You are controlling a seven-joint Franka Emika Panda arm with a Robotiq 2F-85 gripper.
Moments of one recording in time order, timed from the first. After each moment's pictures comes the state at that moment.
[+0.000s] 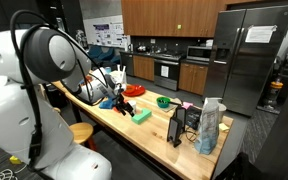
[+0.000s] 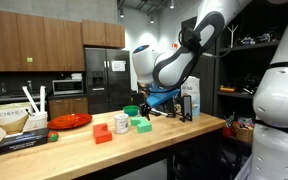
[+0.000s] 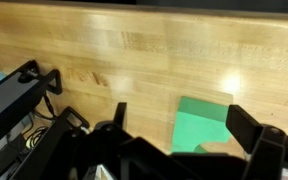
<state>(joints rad) 0.05 -0.27 0.35 -2.56 -0.52 2.29 0.96</state>
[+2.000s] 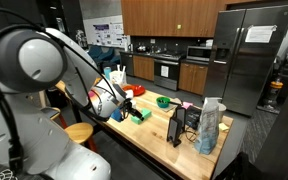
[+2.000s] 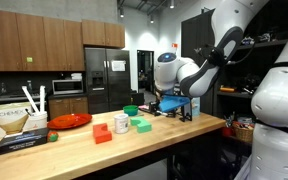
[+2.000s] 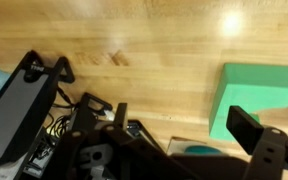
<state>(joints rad) 0.00 -0.37 0.18 -2.77 -0.94 2.64 1.33</state>
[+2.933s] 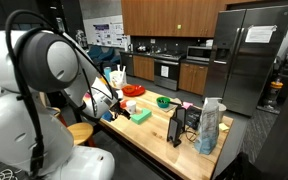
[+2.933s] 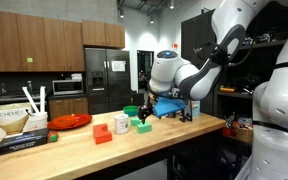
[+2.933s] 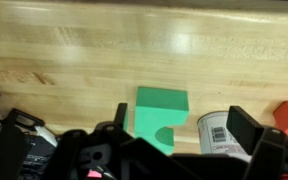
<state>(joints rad) 0.32 -0.34 0.02 -2.78 -0.89 2.72 1.31</state>
